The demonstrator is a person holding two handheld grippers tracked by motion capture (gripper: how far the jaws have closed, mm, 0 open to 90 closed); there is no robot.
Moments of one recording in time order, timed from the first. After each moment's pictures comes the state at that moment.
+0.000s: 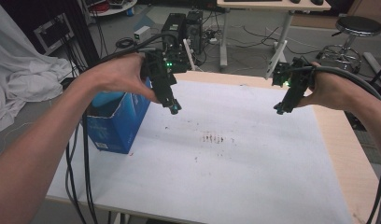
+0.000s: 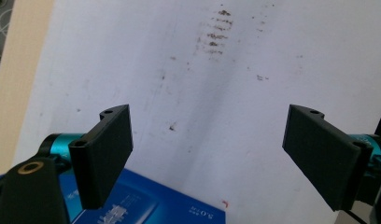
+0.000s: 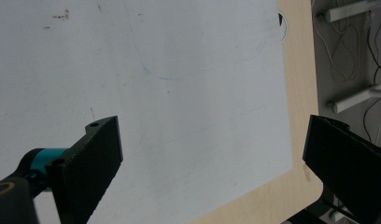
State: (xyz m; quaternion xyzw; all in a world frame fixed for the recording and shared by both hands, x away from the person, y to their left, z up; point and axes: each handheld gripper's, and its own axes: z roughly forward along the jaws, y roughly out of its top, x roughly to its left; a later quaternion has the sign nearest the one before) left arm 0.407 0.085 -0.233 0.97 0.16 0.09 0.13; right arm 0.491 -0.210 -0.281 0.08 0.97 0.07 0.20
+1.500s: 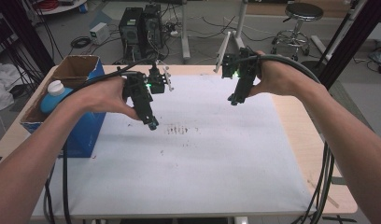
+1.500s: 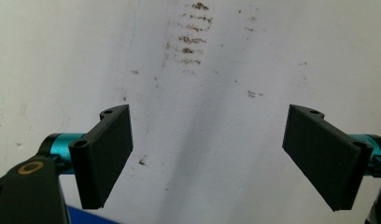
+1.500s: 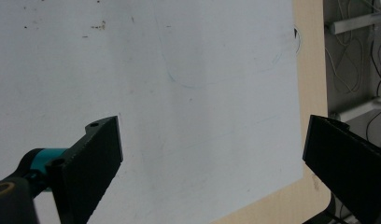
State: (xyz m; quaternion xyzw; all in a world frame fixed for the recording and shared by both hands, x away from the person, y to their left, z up) left arm 0.418 0.043 -0.297 0.98 0.15 0.06 0.10; right arm 0.468 -0.203 -0.280 0.06 0.98 0.08 0.20
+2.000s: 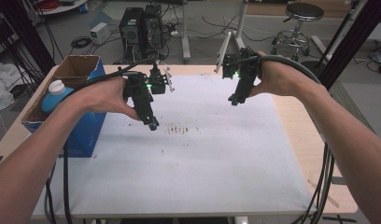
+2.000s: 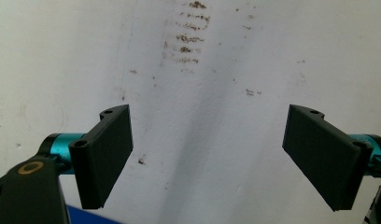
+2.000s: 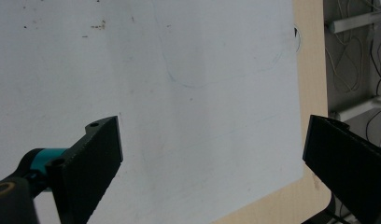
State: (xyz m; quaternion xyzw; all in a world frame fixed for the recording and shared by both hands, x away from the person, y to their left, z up) left arm 0.417 0.042 -0.297 0.98 0.15 0.06 0.09; right arm 0.467 -0.202 -0.281 0.06 0.97 0.08 0.20
